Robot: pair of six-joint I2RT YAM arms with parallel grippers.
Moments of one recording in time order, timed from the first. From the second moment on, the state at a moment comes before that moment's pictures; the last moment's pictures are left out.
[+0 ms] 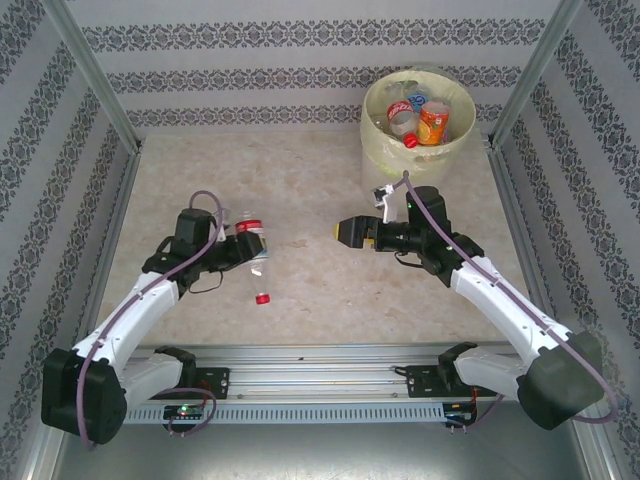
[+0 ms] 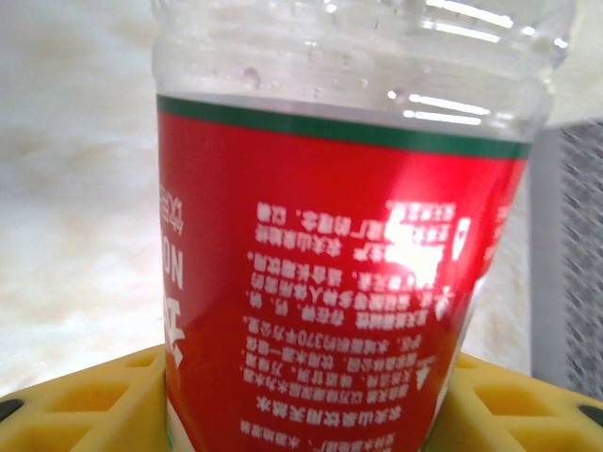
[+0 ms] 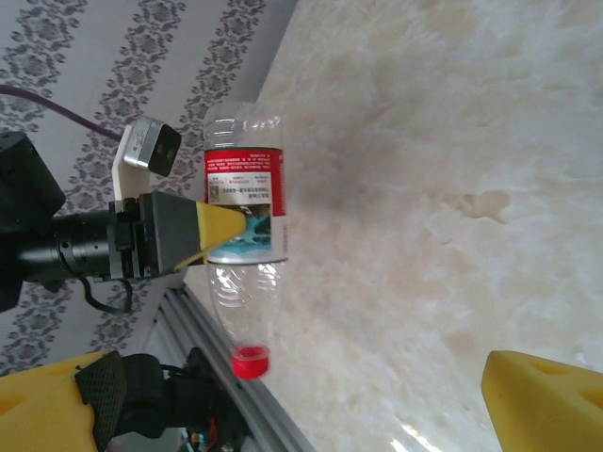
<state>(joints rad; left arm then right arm) -0.25 1.07 0.70 -0.36 0.45 -0.68 0.43 1.14 0.86 -0.23 -0.67 0.63</state>
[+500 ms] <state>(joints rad) -0.50 1.22 0.77 0.01 0.61 -0.67 0.53 1.23 0.91 -0.10 -0.68 0.71</state>
